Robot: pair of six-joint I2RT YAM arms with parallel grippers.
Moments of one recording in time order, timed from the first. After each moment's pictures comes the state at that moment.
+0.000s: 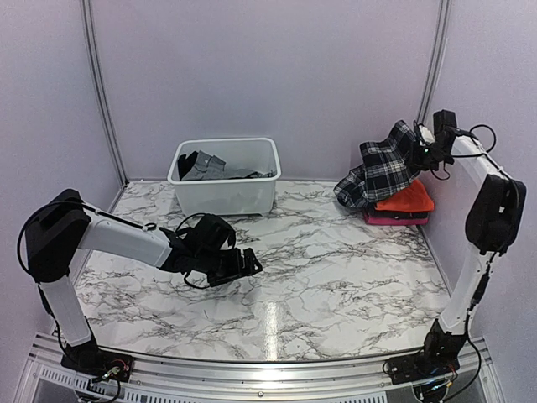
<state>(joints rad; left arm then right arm) -0.87 1.81 0.97 0.00 0.10 -0.92 -0.16 1.94 1.94 -0.76 -0.23 0.05</state>
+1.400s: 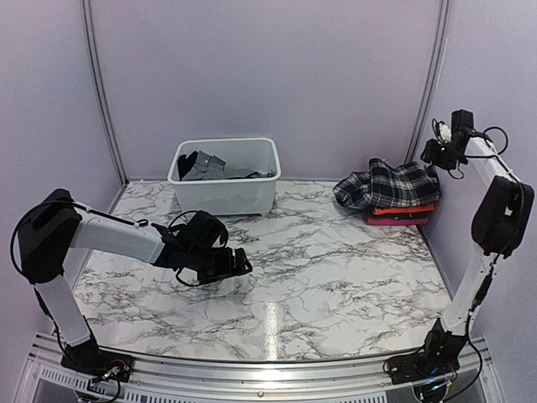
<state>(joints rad) -0.83 1.77 0.95 -0.08 0.09 -0.86 -0.27 1.89 1.94 -0.72 -0.17 0.05</state>
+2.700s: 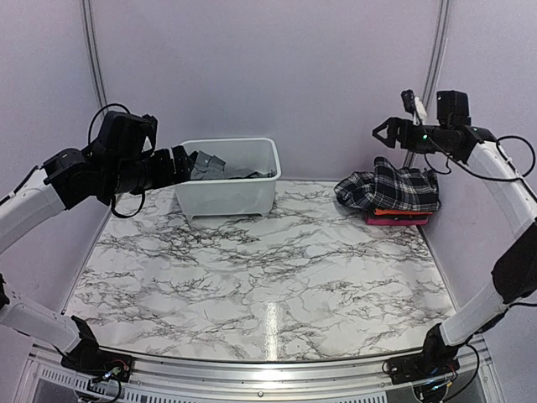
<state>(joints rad) -0.75 1.27 1.39 -0.64 -0.42 -0.59 0.04 1.50 1.67 -0.60 -0.41 0.09</state>
